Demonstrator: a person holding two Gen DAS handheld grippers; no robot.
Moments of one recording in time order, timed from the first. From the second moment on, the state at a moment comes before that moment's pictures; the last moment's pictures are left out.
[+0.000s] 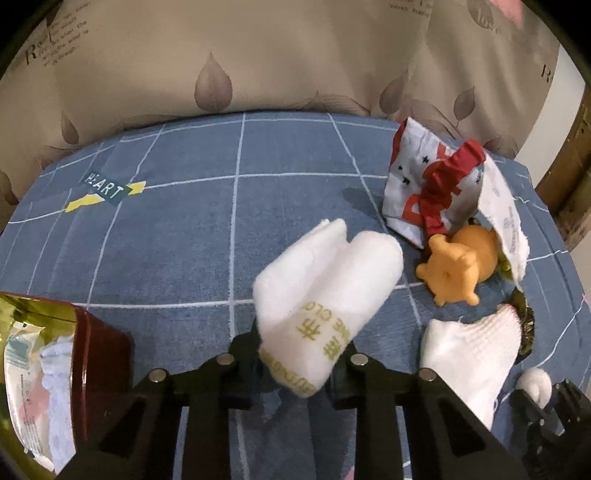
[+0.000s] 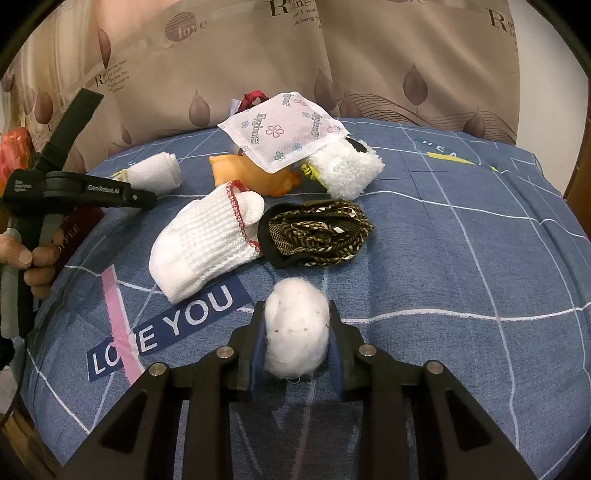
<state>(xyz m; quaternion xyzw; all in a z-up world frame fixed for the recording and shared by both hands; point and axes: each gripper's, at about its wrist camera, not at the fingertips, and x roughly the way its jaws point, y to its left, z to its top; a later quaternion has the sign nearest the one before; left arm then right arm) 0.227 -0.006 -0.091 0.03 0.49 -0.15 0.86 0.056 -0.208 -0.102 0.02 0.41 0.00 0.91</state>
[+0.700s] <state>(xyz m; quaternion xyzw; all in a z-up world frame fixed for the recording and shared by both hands) 0.173 0.011 -0.052 0.02 0.47 -0.12 0.87 0.056 -0.207 -0.102 0.02 0.41 0.00 0.91</state>
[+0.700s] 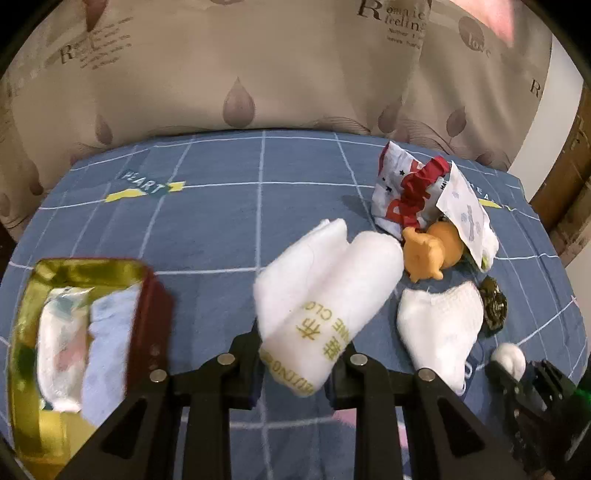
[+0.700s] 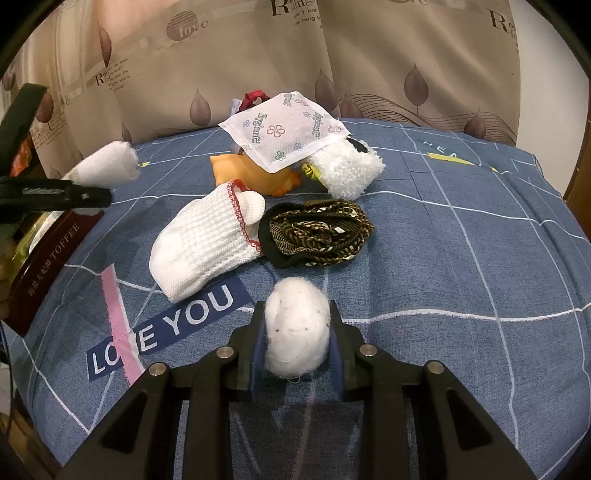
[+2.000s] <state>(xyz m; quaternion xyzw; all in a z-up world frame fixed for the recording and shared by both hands) 0.102 0.223 -0.047 -0.01 0.47 0.06 0.88 0.055 -0.205 -0.102 0.02 0.41 0.00 0.91</state>
